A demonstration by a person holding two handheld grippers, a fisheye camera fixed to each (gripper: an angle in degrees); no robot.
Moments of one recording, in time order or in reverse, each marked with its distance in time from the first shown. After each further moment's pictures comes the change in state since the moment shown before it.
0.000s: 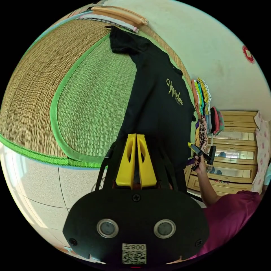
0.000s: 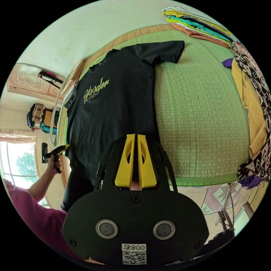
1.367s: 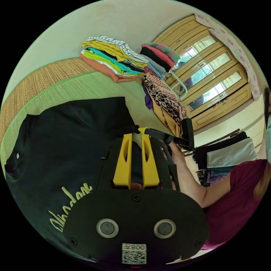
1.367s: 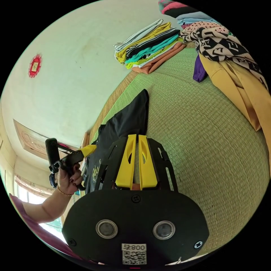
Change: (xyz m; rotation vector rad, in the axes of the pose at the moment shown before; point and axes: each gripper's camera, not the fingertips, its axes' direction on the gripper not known) left arm 0.374 -0.053 0.508 0.307 0.290 1.675; right arm 0.151 -0.035 -0.021 0.546 -0.279 0.323
